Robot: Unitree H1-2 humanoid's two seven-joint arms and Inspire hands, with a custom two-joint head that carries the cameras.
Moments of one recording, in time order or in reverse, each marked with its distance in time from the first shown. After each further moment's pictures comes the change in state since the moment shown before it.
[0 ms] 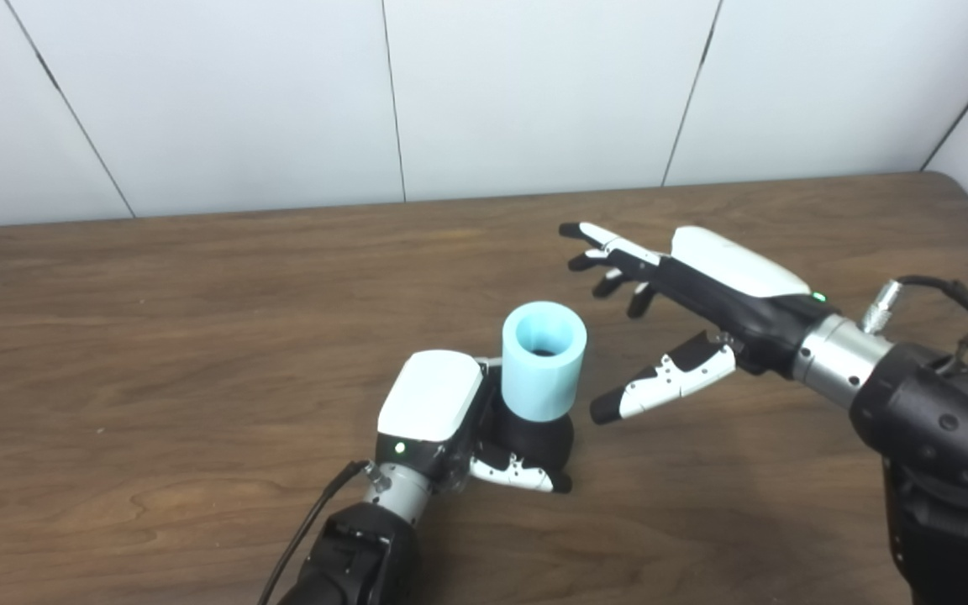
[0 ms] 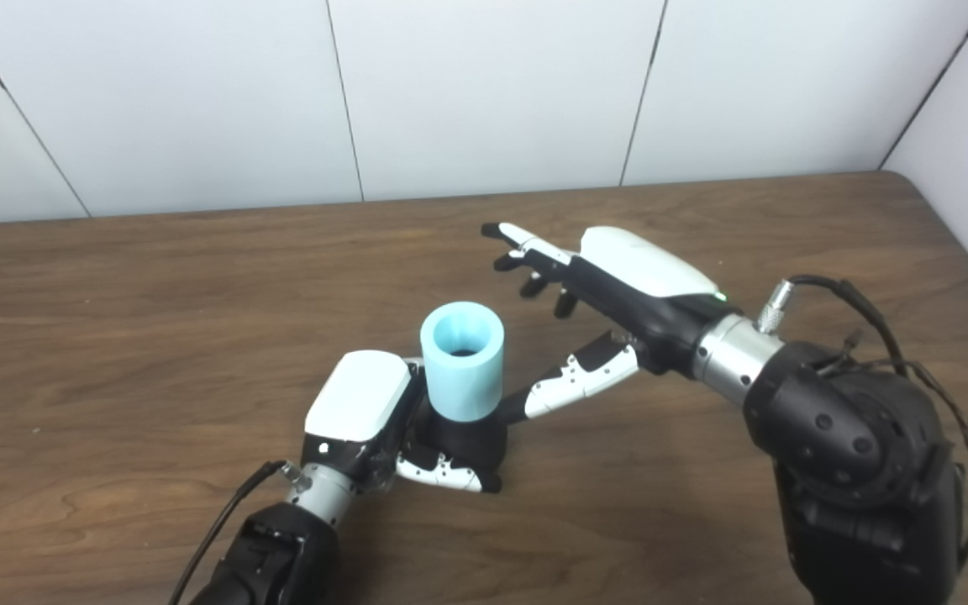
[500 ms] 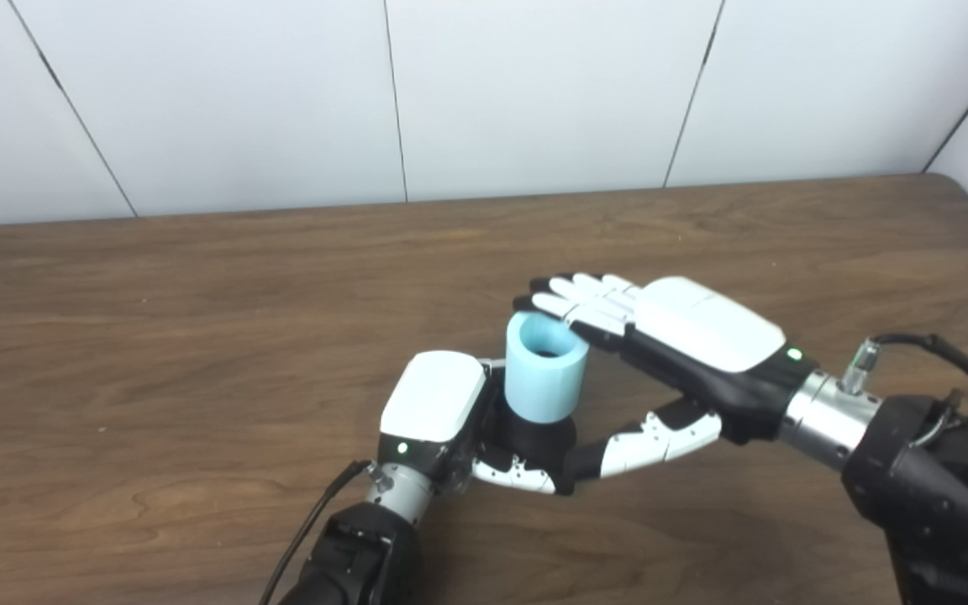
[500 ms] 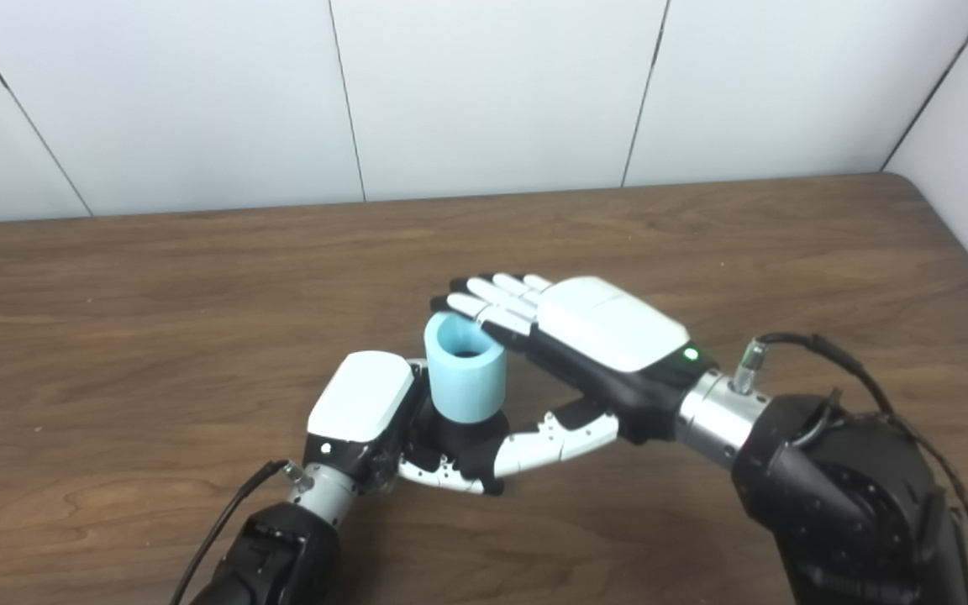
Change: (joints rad) left arm 0.000 0.001 0.000 -0.006 0.000 0.000 -0.011; right arm 0.089 -0.029 0.110 -0.034 -0.017 -0.243 -0.062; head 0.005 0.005
